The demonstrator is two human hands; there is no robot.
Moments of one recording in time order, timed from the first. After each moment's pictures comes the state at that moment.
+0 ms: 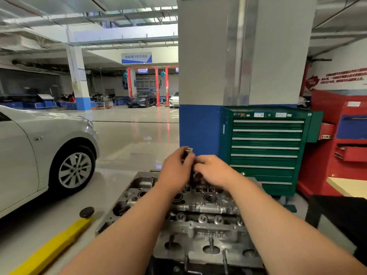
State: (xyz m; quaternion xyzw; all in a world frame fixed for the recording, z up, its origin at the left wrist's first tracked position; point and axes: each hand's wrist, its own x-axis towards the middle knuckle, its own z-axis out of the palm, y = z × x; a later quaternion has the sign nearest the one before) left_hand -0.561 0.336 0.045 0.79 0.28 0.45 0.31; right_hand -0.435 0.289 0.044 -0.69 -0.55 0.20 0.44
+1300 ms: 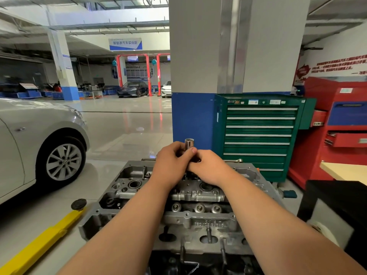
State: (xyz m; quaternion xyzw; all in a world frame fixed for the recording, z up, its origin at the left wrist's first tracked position) left_hand -0.550 0.352 0.022 0.78 0.24 0.46 0.35; right_hand -0.438 0.283 0.024 -0.69 -0.57 0.14 0.43
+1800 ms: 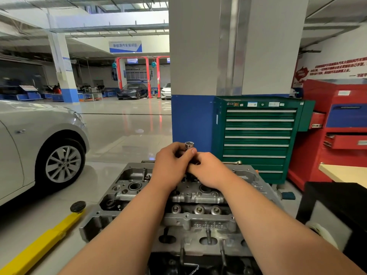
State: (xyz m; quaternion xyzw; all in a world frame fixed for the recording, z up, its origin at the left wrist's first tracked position) left_hand -0.550 0.349 0.023 0.76 0.24 0.49 0.37; right_hand -0.441 0.280 0.025 -0.69 -0.57 0.13 0.42
